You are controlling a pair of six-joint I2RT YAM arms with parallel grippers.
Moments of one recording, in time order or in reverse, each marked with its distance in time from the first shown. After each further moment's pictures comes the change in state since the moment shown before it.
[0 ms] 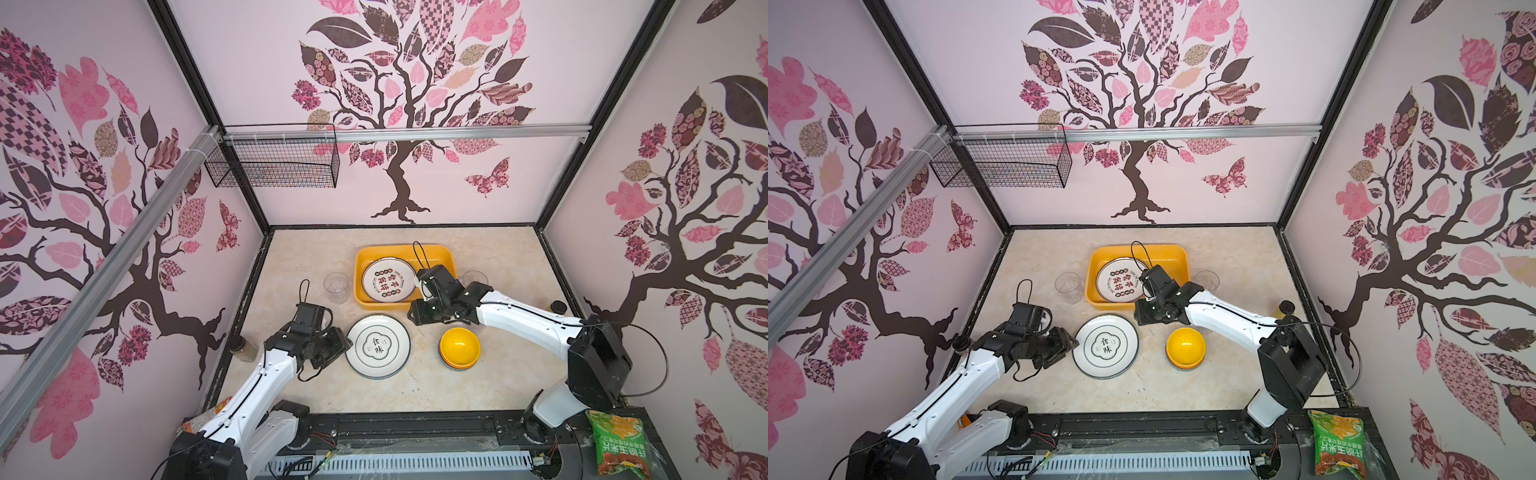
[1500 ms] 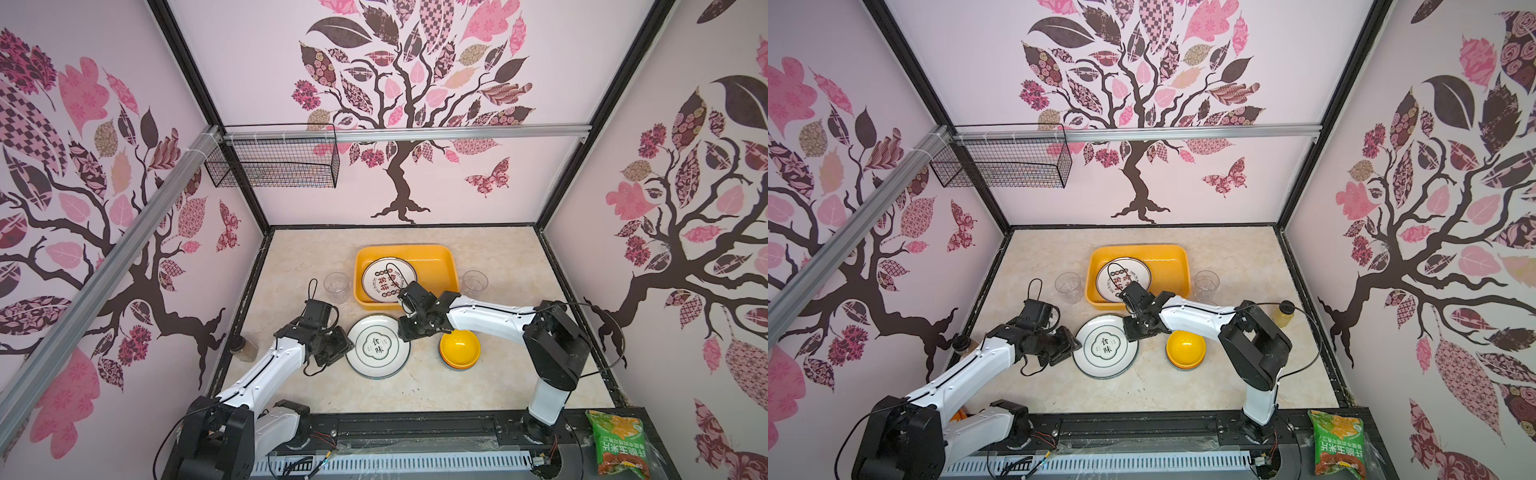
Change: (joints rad) left arm -0.020 0.145 0.000 0.078 0.001 0.007; right arm 0.098 0.208 0.039 0.006 0.028 0.005
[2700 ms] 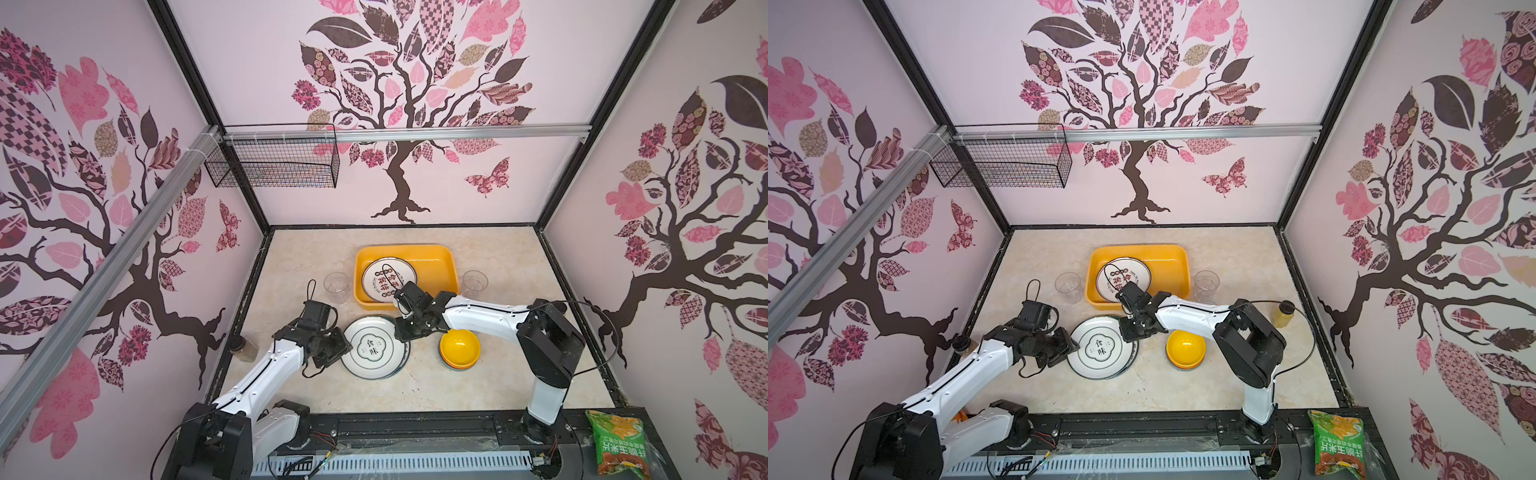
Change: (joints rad) left arm 0.000 -0.037 0.000 -0.043 -0.021 -0.007; right arm 0.008 0.038 0.026 0.019 -0.060 0.002
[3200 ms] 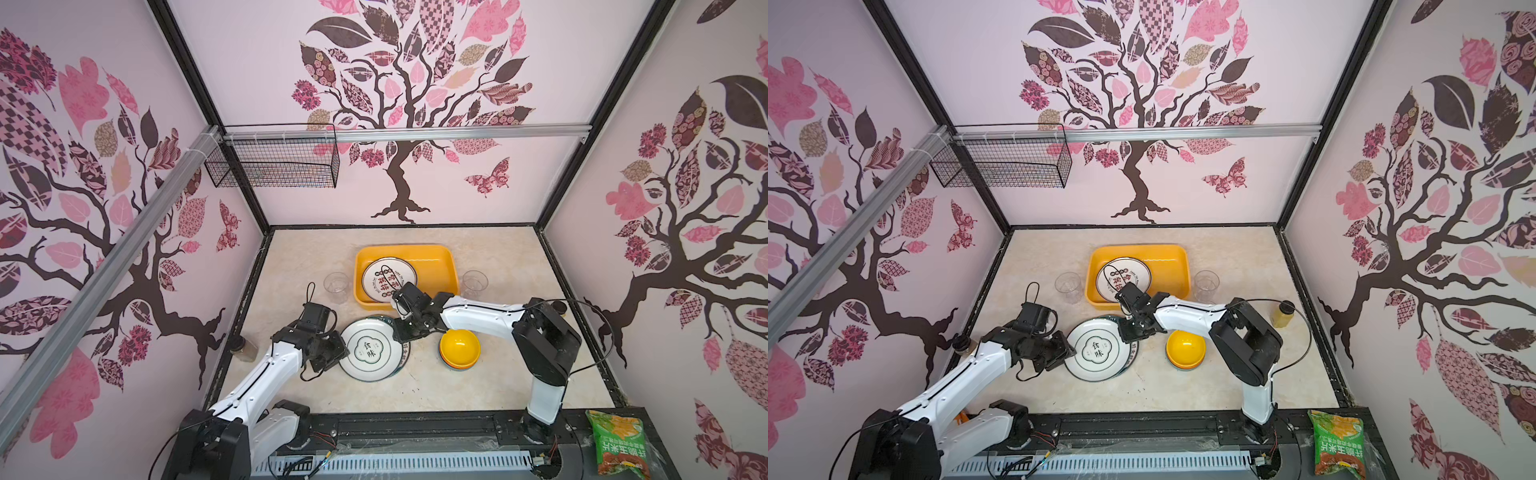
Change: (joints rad) left arm -0.005 -0.029 0.000 -0.069 -0.013 -0.008; right arm 0.000 0.029 0.001 0.022 -0.038 -0.002
